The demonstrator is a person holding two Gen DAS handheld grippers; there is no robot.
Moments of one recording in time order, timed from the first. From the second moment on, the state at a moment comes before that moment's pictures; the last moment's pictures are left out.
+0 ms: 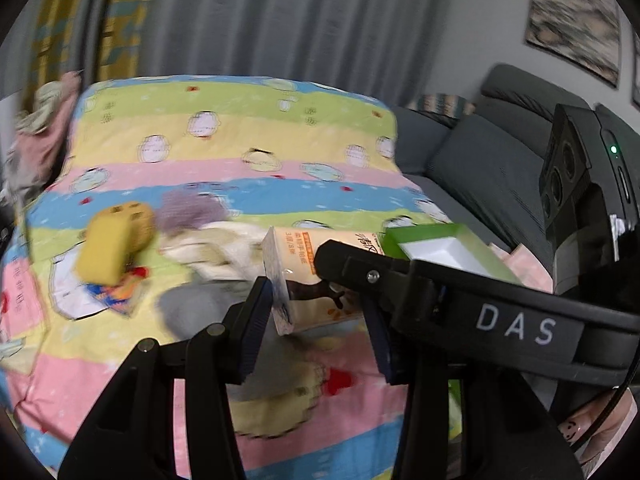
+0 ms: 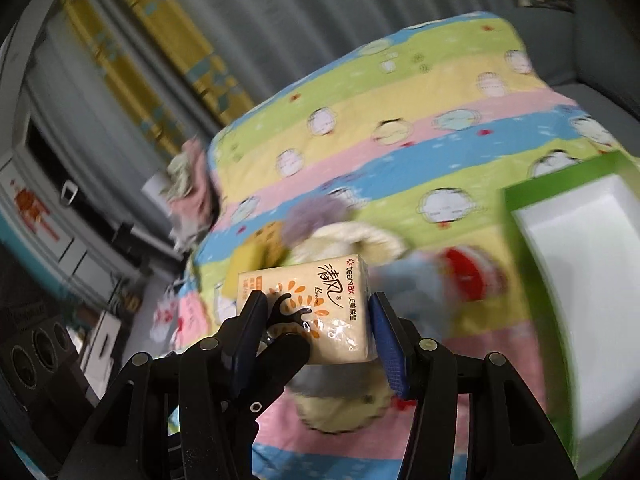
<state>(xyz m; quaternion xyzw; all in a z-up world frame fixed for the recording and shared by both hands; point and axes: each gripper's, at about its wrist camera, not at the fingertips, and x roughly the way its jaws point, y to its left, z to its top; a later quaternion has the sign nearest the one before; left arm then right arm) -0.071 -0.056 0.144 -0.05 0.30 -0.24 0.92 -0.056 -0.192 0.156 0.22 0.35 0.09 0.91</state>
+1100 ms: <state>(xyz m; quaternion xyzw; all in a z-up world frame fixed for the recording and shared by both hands) -0.045 -0.283 0.086 0.01 0.41 -0.43 0.80 -0.101 -0.394 0.104 0.33 0.37 -0.14 0.86</state>
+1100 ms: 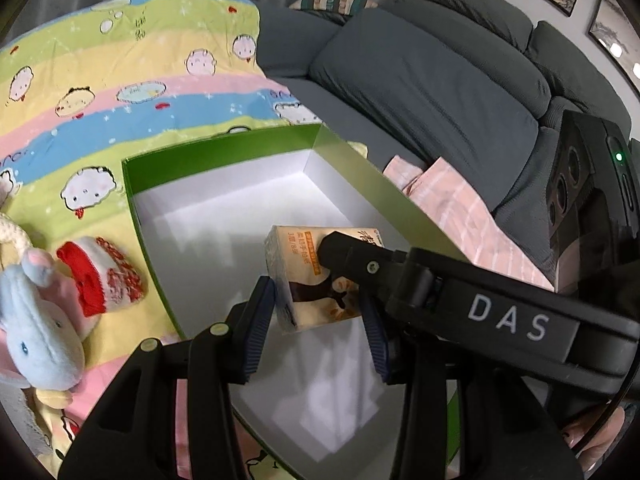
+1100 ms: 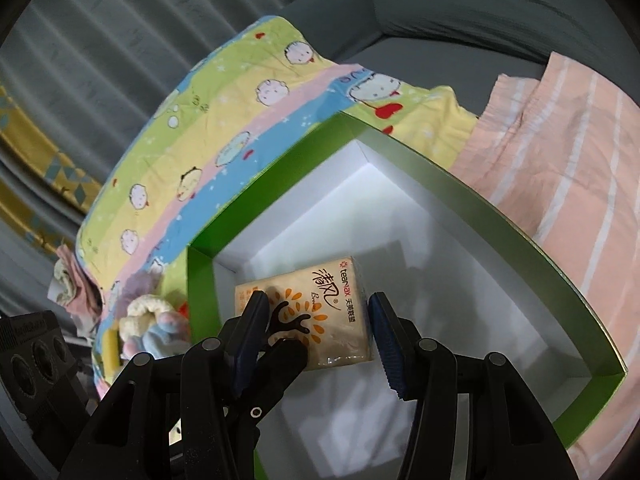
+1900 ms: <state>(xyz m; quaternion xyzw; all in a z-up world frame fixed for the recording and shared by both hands) -0.059 -0.150 0.131 -0.05 0.36 -0.33 0.87 -0.093 -0.314 0.146 0.24 0.32 -0.08 0.91</state>
